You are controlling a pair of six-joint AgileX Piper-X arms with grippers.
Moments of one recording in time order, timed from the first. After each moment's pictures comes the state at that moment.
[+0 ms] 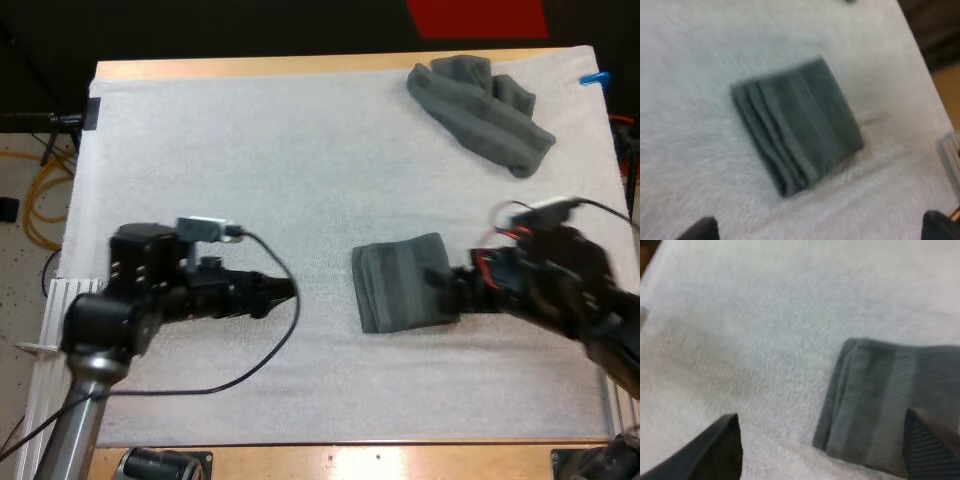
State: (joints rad) left arm -0.20 0.93 -0.85 0.95 0.67 -1.96; right arm 0.66 0.91 -0.96 0.85 -0.09 -1.49
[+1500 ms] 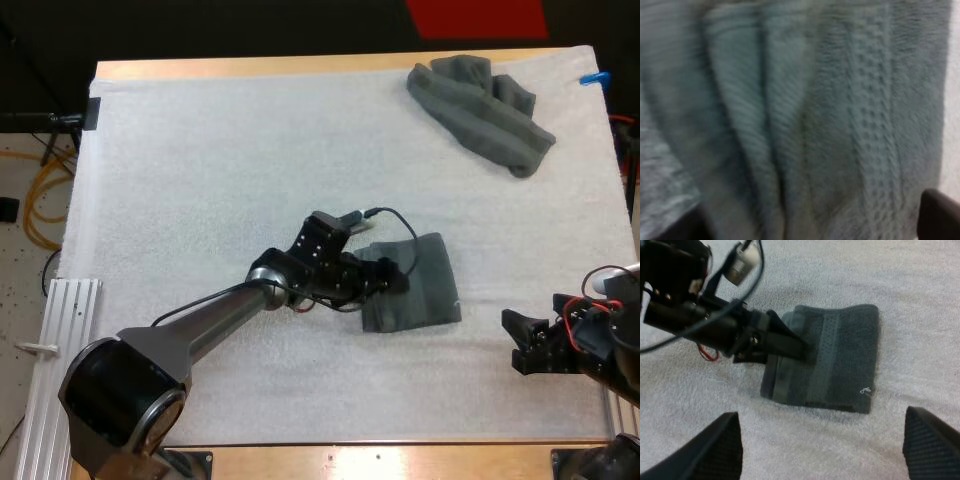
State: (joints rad) left arm -0.62 1.73 -0.86 0.21 0.56 -2.59; right arm 0.66 0.62 -0.96 1.17 0.06 -1.48
